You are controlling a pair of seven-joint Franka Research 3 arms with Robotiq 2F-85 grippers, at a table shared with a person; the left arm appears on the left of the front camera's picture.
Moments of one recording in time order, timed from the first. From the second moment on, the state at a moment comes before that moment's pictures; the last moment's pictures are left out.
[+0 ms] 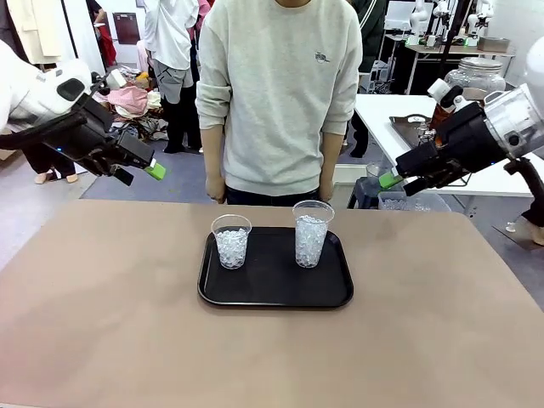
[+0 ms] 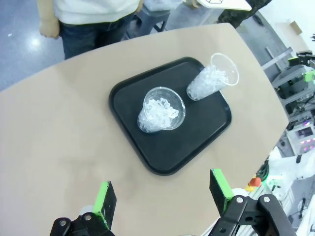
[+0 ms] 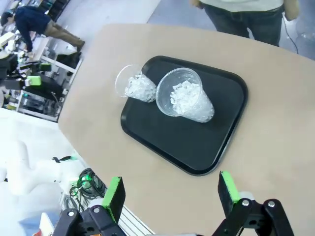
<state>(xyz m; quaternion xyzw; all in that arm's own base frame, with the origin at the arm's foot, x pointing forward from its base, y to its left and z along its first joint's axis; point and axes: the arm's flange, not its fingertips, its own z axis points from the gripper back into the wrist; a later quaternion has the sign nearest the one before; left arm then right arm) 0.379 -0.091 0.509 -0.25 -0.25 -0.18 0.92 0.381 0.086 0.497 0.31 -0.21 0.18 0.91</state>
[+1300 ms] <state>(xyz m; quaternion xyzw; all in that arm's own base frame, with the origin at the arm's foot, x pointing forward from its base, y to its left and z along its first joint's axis) 0.406 -0.043 0.490 -0.47 -0.14 -0.01 0.87 0.405 0.027 0.482 0.50 -0.07 0.02 0.86</state>
